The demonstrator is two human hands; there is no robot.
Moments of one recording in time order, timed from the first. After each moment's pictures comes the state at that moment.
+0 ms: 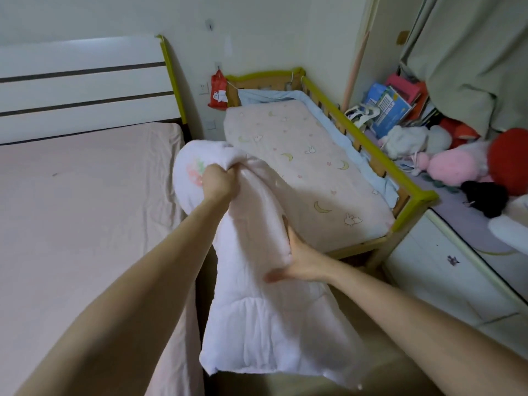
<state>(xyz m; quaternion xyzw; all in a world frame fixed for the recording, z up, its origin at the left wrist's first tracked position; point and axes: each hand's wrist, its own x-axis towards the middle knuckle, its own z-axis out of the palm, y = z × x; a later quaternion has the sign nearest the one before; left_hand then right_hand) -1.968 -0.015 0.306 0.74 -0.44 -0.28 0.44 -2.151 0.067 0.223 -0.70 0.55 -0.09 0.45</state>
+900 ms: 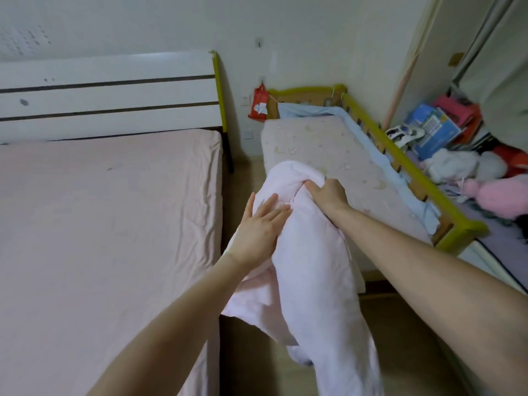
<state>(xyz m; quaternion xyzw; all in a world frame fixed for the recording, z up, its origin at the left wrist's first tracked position) -1.937 0.066 0.260 0.52 -0.83 0.11 0.20 -2.100 -0.029 0.296 -0.60 0.67 -0.31 0.31</state>
